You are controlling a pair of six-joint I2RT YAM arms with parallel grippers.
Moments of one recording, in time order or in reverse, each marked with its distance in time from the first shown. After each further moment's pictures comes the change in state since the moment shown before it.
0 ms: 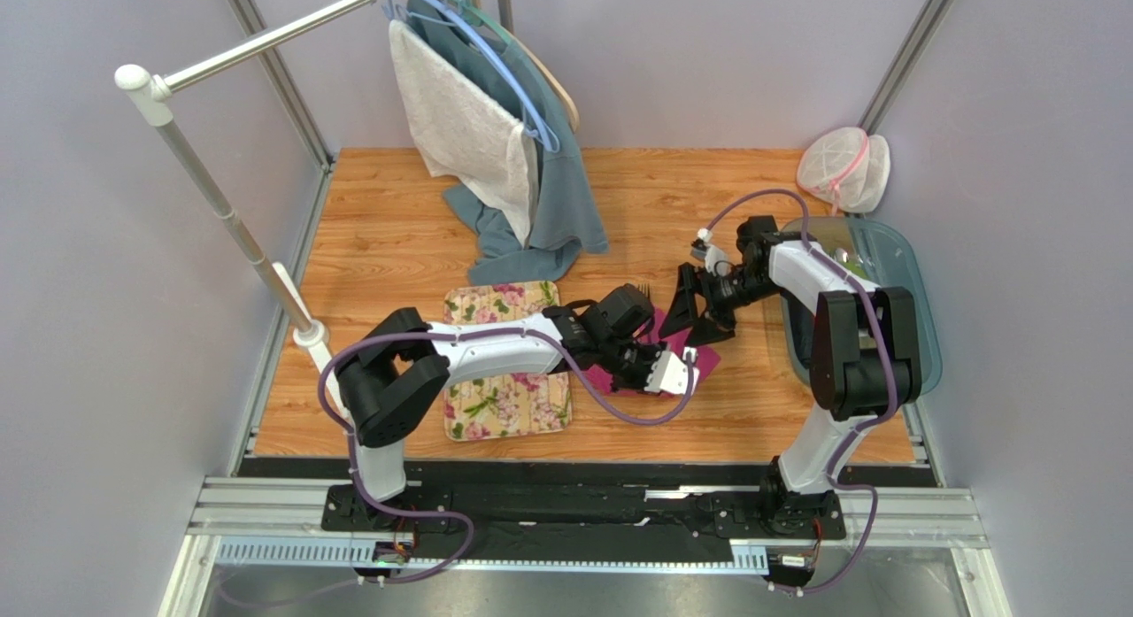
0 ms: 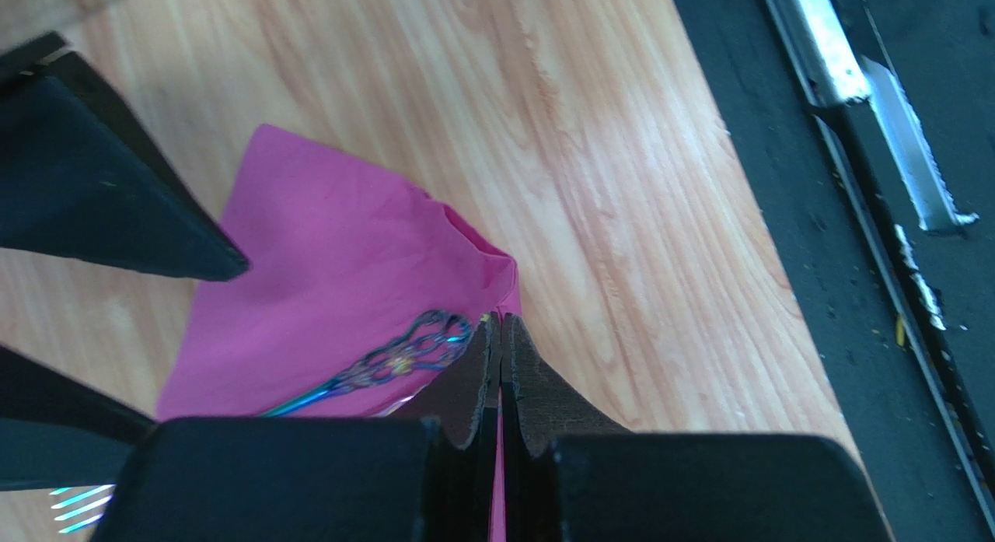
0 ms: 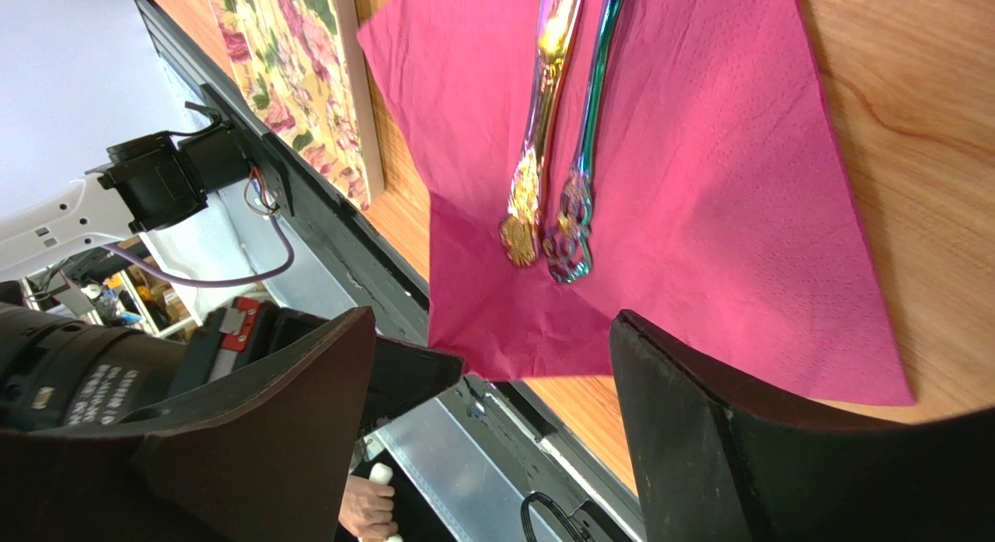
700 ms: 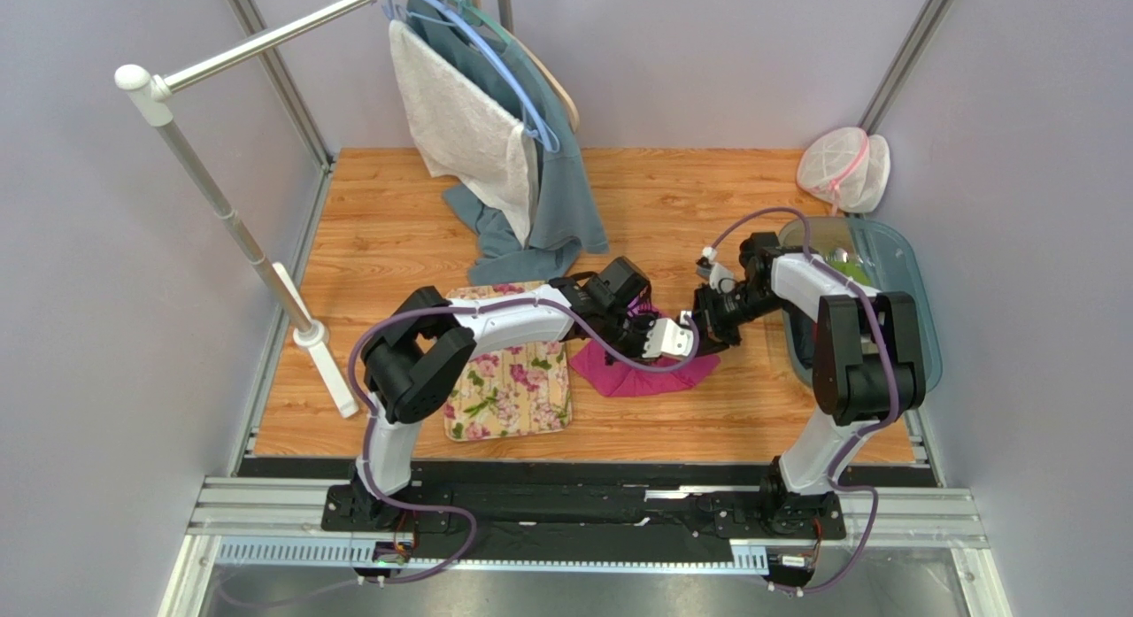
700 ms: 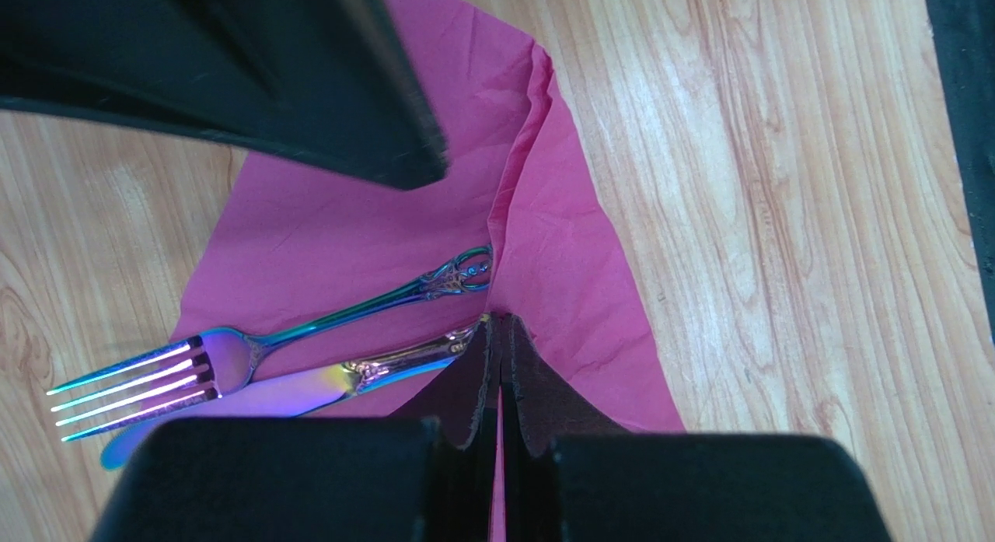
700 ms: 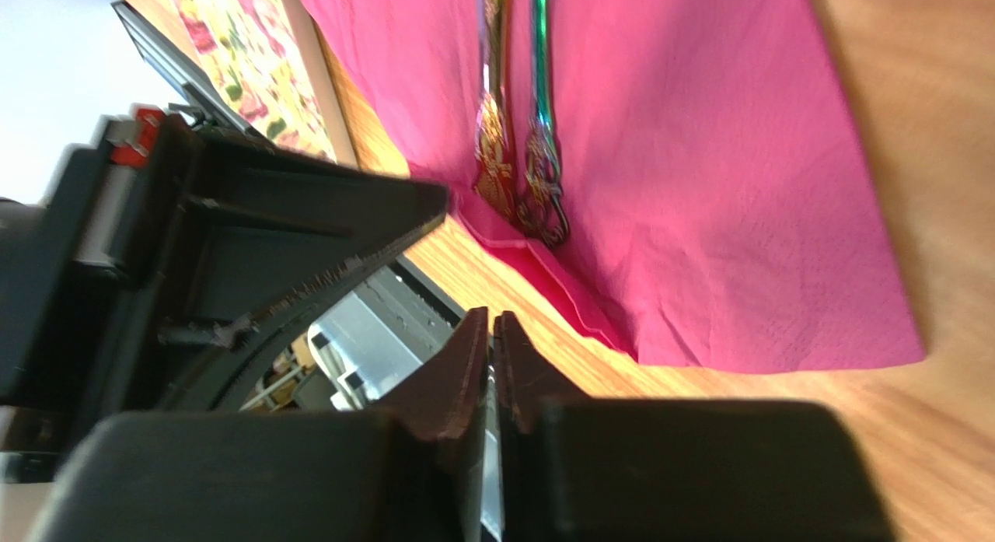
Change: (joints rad) left arm 0.117 0.151 0.184 -0.143 -0.013 0.001; right arm -0.016 -0.021 -0.083 0.007 0.031 0.032
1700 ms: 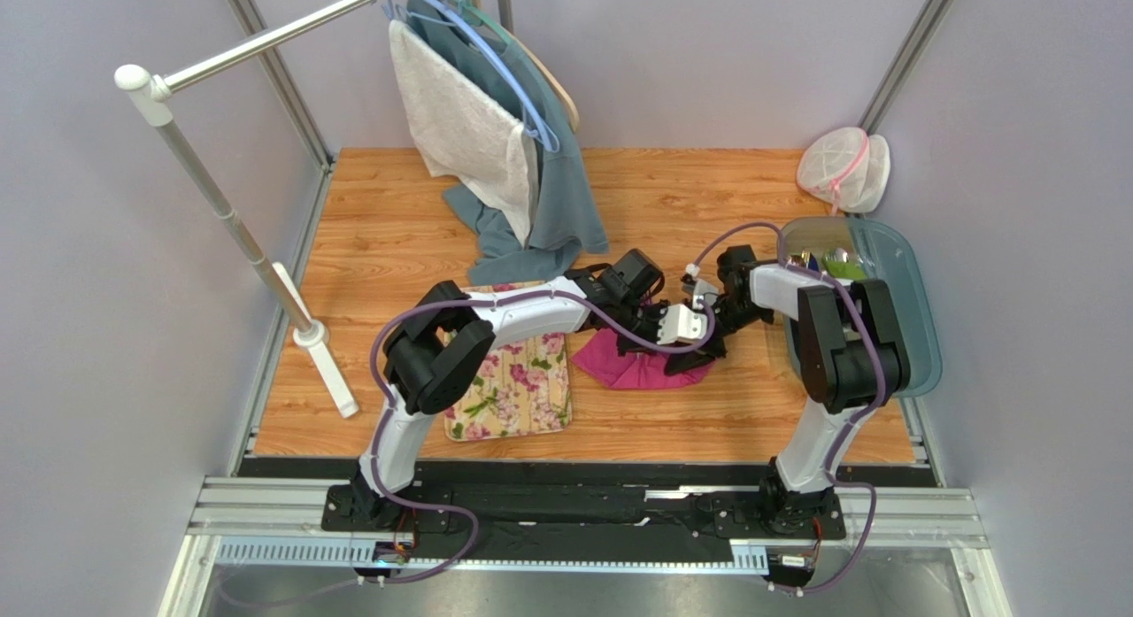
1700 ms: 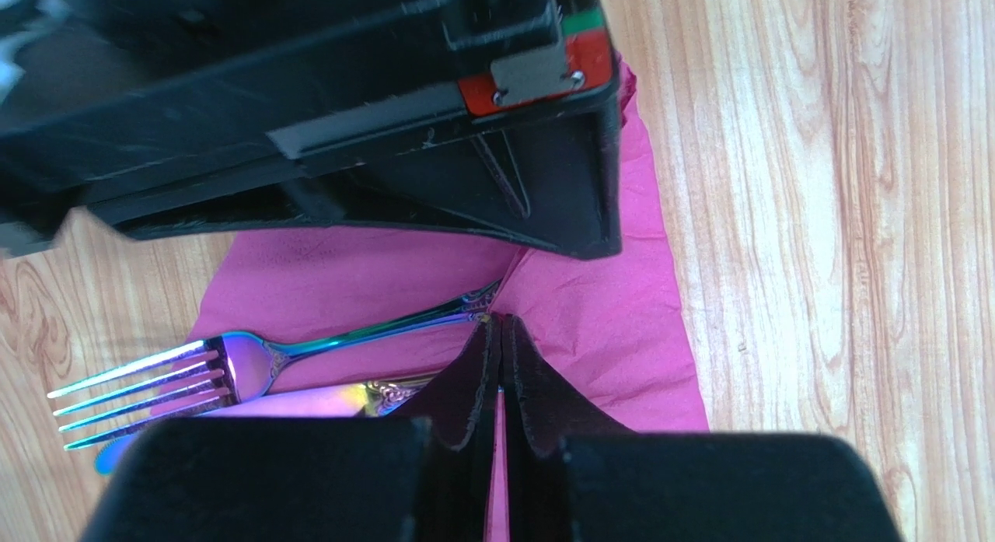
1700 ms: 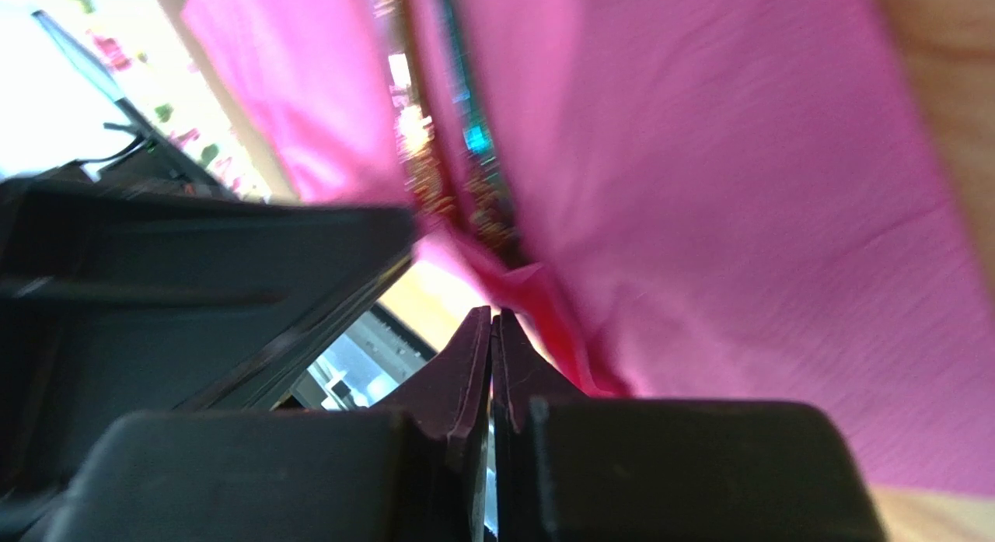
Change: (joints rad) left arm 0.003 0.109 0.138 -0.029 -0.069 -0.092; right arm 0.080 0.055 -0.083 0.142 0.064 0.099
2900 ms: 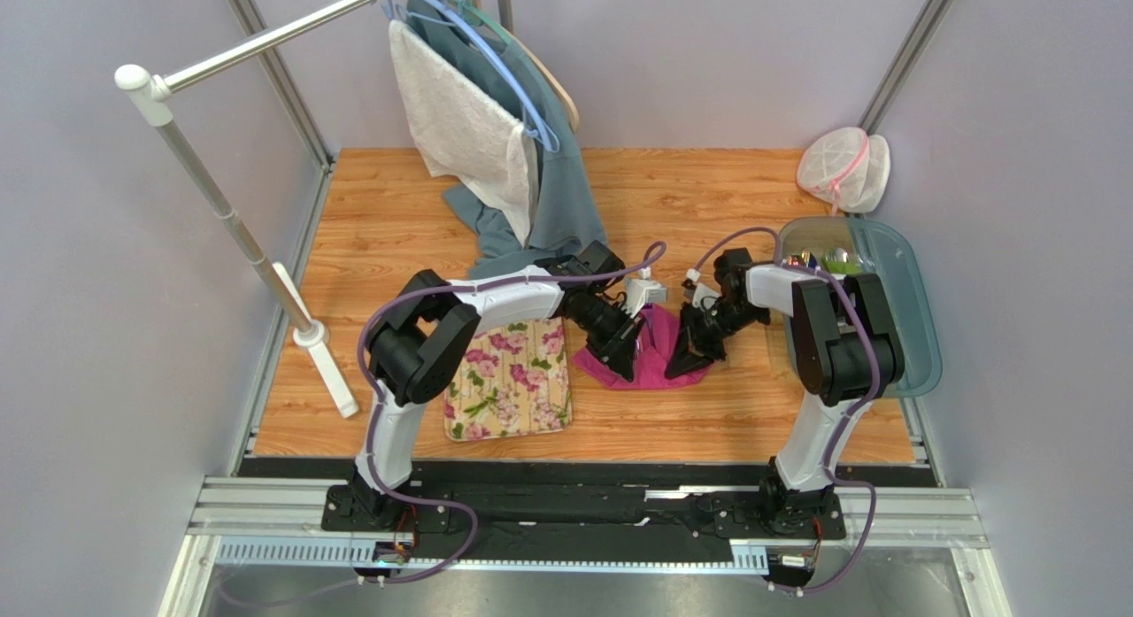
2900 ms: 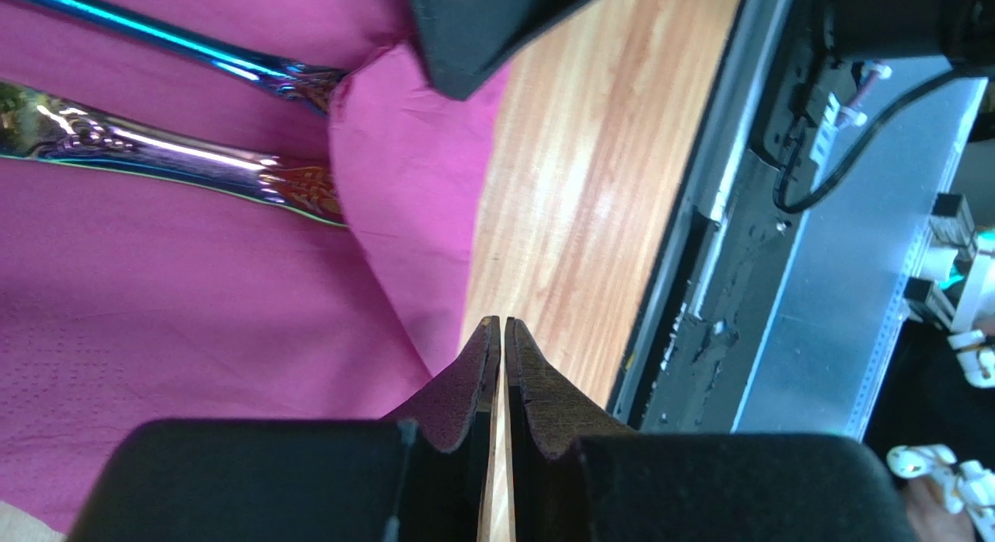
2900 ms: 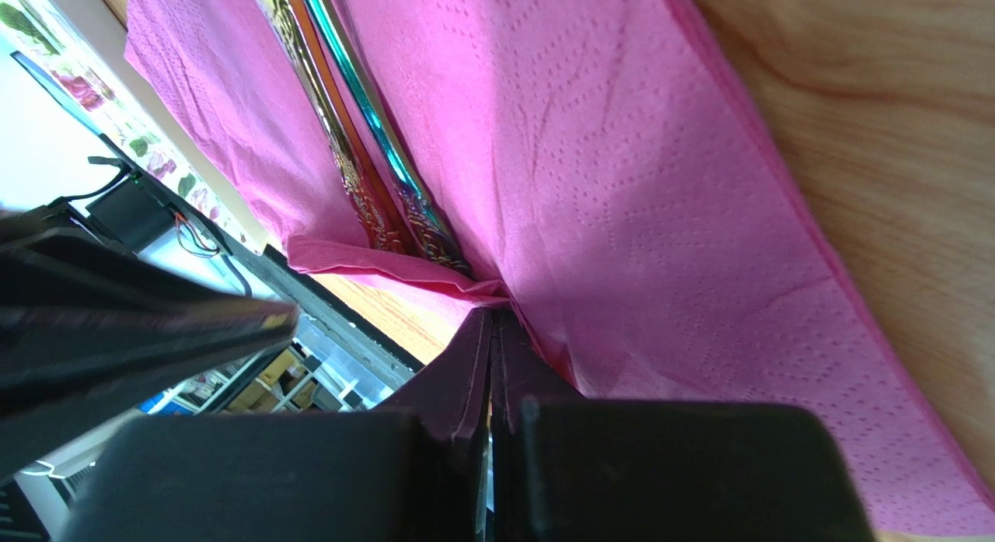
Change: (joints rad) left arm 0.132 -0.045 -0.111 -0.087 0.318 -0.704; right arm 0.002 0.058 0.003 0.021 0.057 0.054
